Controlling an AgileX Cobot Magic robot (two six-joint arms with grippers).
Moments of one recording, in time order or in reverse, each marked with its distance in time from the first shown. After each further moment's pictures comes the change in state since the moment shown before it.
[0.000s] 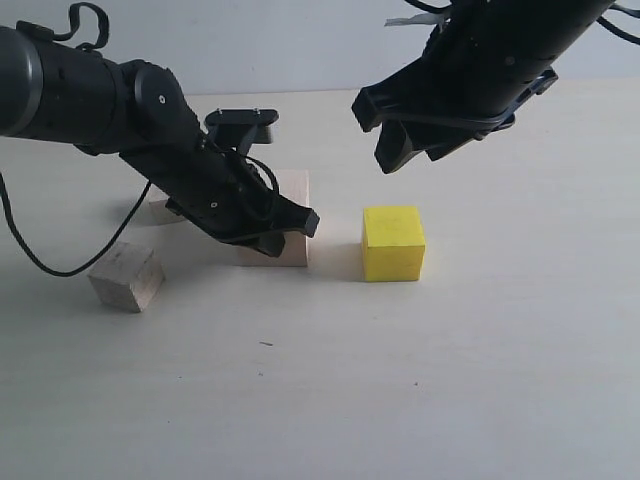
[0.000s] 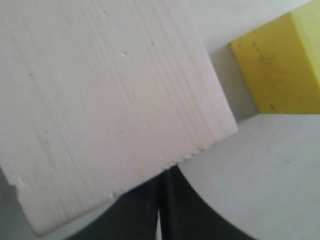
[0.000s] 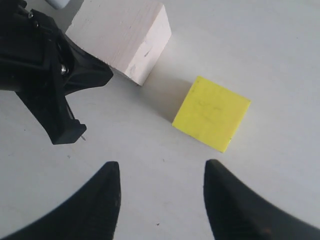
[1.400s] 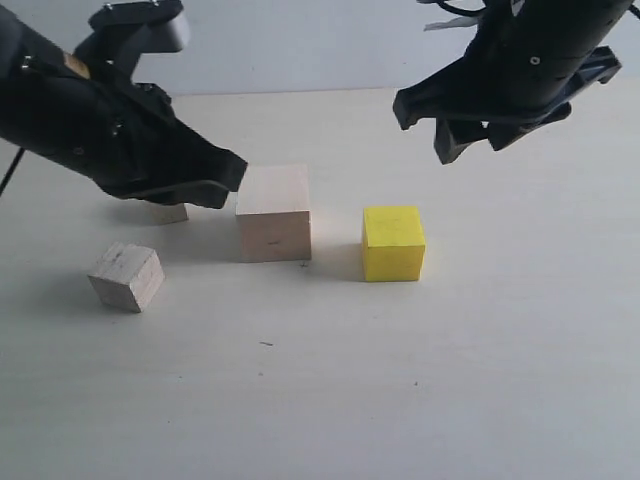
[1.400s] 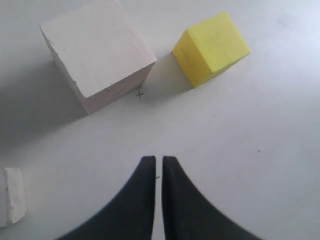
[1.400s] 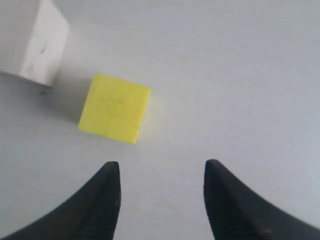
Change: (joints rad) left arm -0.002 -0.518 0.197 0.110 0.113 -0.080; right arm 0.000 0.001 0.000 -0.321 0.040 0.322
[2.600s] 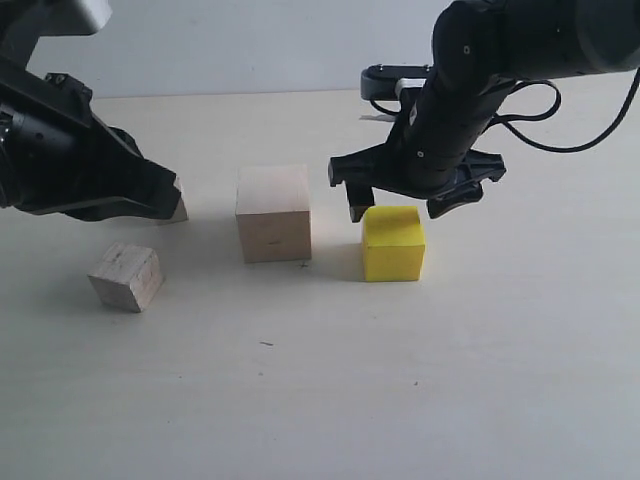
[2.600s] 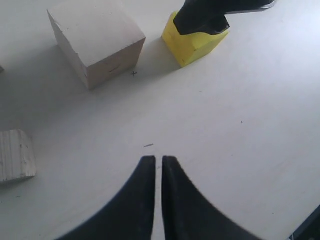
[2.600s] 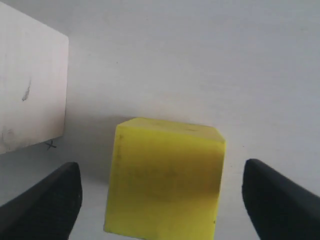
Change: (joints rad) left arm 0.000 -0.208 0.073 0.034 0.101 -0.024; right arm 0.000 0.343 0.000 0.142 -0.290 0.097
